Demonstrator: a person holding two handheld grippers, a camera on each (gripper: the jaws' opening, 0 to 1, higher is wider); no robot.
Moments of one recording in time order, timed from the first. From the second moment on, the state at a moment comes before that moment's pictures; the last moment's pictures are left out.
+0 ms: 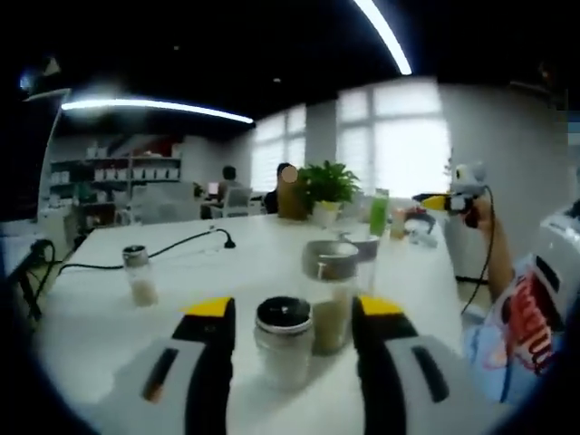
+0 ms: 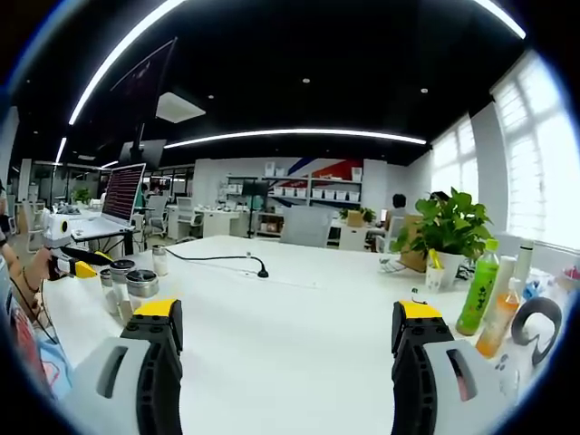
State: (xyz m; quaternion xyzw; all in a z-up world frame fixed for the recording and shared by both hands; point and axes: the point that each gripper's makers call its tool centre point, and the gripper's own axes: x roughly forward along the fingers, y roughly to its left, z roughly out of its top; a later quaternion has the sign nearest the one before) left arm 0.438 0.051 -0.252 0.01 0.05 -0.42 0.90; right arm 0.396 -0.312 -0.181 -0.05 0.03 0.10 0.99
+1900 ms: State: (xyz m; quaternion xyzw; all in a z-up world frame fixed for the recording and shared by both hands) left arm 0.457 0.038 -0.266 -0.02 -0.01 -0.32 0.95; right arm 0.392 -0.315 -0.178 -0.05 0.02 0.09 0.99
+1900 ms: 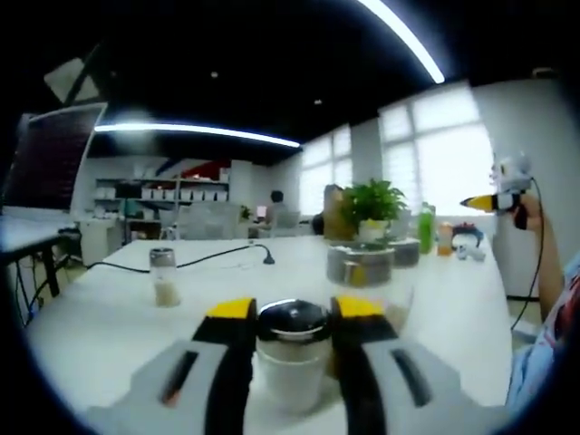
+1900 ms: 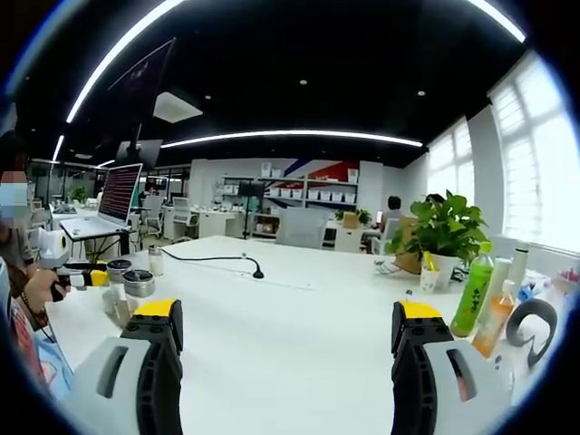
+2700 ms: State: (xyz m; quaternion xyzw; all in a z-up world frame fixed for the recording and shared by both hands) left arm 0.456 0.040 -0.265 -0.01 -0.01 -0.36 0.93; right arm 0.393 -0.313 -0.180 -0.05 0.03 0.09 0.99
